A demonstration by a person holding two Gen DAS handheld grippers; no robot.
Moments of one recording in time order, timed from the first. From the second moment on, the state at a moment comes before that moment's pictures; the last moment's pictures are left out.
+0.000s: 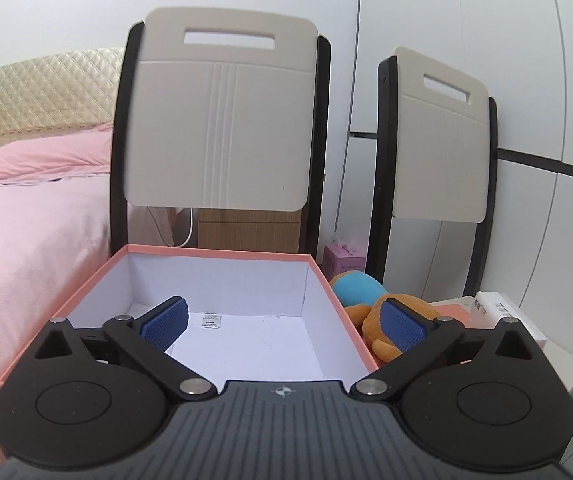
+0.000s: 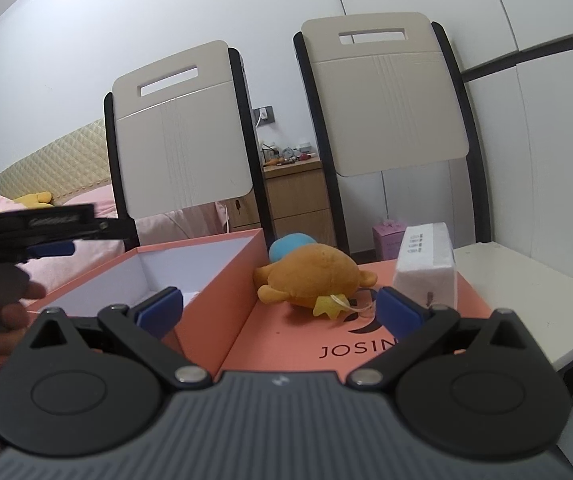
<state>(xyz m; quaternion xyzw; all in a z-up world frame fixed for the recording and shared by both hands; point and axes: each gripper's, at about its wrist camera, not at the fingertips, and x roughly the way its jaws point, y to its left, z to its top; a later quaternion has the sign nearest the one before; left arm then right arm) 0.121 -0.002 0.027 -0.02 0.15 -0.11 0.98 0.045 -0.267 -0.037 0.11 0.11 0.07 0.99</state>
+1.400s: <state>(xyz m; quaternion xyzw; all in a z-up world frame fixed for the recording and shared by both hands) 0.058 0.062 -0.002 -0.07 0.08 -0.04 0.99 0.098 -0.230 -0.010 0.07 0.10 0.12 0.99</state>
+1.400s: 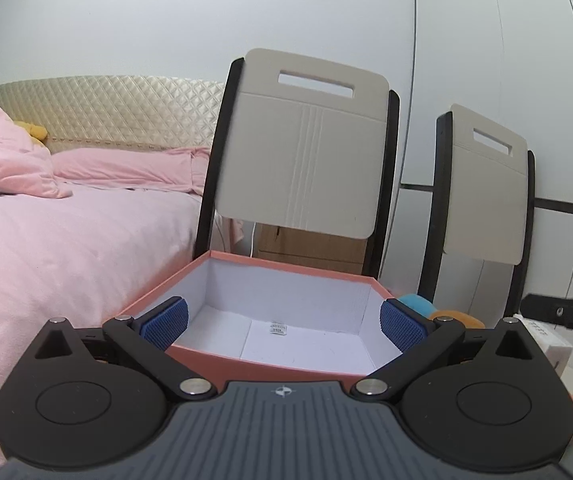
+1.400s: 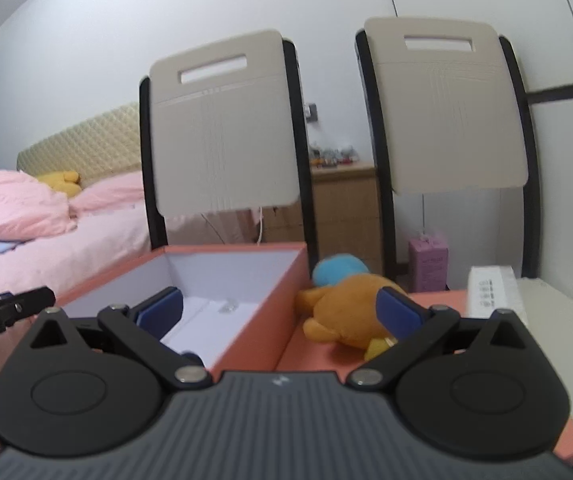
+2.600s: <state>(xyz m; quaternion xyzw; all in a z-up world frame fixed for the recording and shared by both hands) 0.050 0.052 -0.006 -0.07 0.09 -0.06 0.99 0.109 -0.323 0.001 0.08 0.12 0.00 0.99</state>
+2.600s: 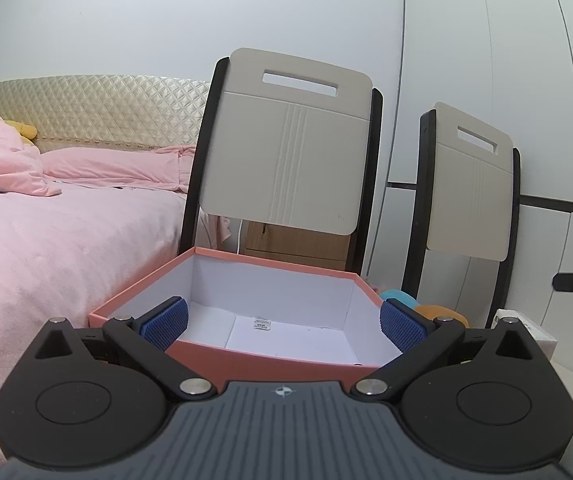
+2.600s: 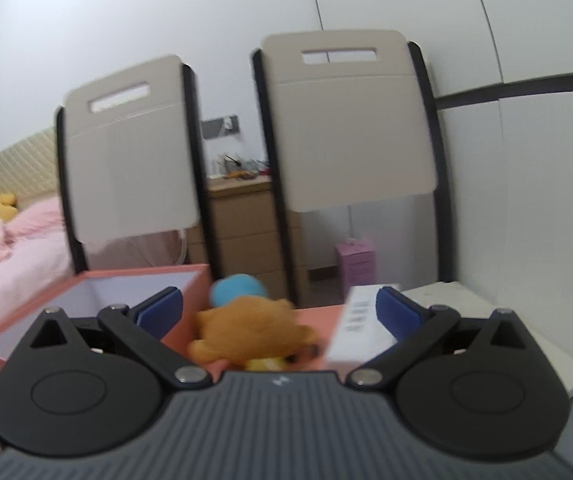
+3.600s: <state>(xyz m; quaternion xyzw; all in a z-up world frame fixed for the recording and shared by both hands) 0.054 0.048 -0.006 -0.06 0.09 -0.06 0.99 0.197 -0.346 -0.029 0.11 0.21 -0.06 0.97</state>
